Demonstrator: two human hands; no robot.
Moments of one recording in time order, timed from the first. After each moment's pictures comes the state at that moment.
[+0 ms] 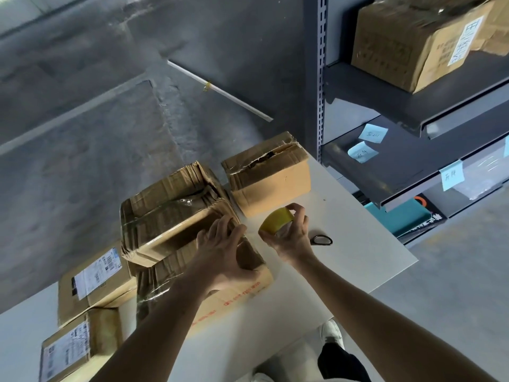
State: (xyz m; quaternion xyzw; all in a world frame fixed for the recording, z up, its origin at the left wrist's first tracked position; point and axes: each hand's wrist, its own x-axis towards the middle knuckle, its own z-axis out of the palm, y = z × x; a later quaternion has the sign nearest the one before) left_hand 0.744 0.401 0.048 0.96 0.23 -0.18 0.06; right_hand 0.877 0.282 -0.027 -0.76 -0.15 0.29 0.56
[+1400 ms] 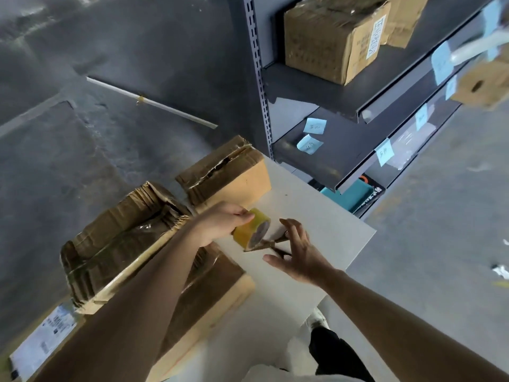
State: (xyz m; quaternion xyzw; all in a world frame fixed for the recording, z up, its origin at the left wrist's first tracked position) left_hand 0.856 0.417 0.066 0.83 0.24 -0.23 0.45; right_hand 0.882 0.205 -0.059 -0.86 -0.28 0.24 0.35
